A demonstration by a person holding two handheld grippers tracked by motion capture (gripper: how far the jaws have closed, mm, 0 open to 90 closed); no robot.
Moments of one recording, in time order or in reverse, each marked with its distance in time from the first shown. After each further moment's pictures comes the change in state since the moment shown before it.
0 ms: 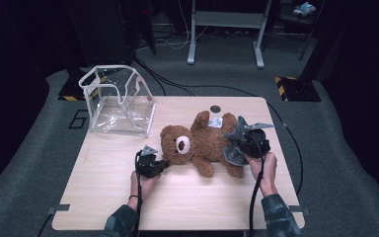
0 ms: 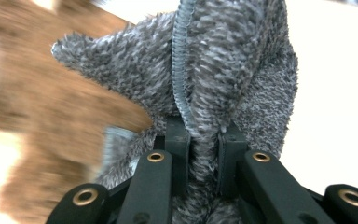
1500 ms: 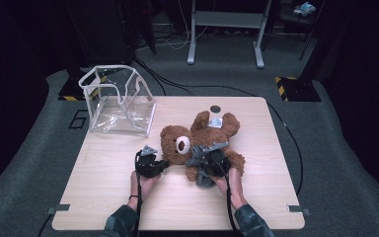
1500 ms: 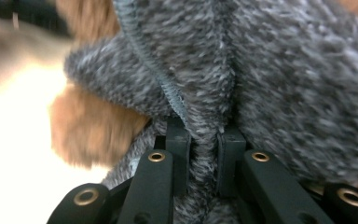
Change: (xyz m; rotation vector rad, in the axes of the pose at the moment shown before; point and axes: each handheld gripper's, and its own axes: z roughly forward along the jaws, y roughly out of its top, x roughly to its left) left arm 0.000 0.000 0.000 0.000 0.003 0.000; right arm 0.101 -0.041 0.059 0.140 0.224 -0.199
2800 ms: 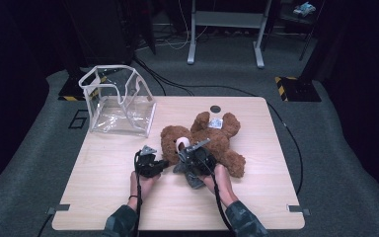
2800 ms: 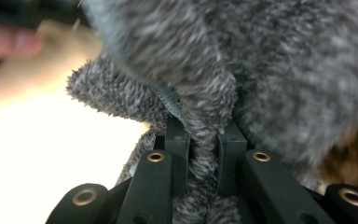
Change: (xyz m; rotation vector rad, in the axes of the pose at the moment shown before) left arm 0.002 0.000 0.000 -0.003 -0.007 -0.018; right arm 0.033 0.028 0.011 0.099 0.058 -0.083
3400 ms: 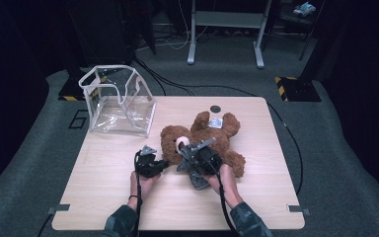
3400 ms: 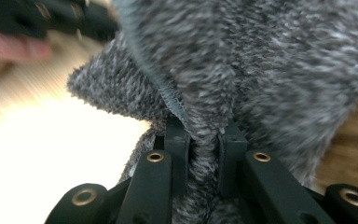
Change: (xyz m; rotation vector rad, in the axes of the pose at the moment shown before) left arm 0.000 0.000 0.000 0.001 -0.001 0.003; right arm -0.005 -0.004 -0.022 -0.040 -0.025 -0.005
